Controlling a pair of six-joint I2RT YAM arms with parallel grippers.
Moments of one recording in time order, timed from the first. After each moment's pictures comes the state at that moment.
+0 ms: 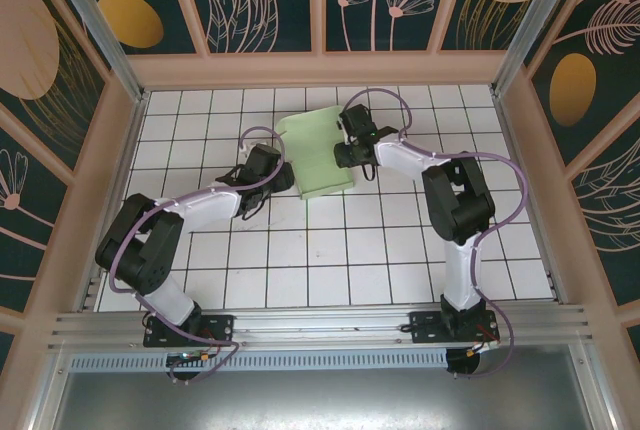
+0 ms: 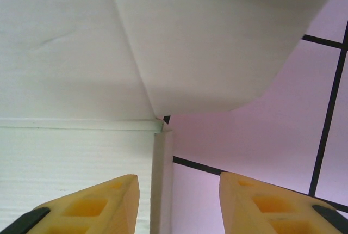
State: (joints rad) left arm -0.54 1.65 0.89 -0.05 -0.22 -0.67; right arm 0.53 2.02 1.45 -0.42 0.06 0.17
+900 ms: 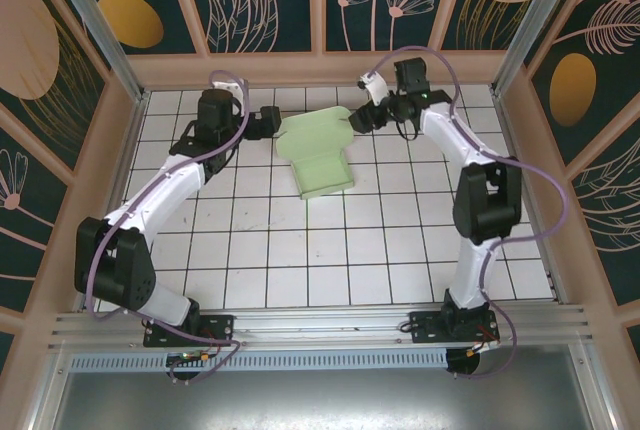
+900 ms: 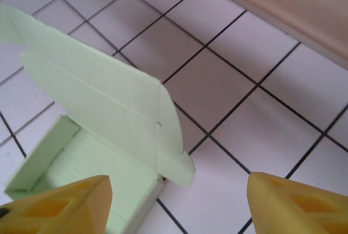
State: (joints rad) left arm -0.32 1.52 1.19 -0.13 0.05 -0.31; right arm 0.27 1.98 1.75 -0.58 -0.53 -0.41
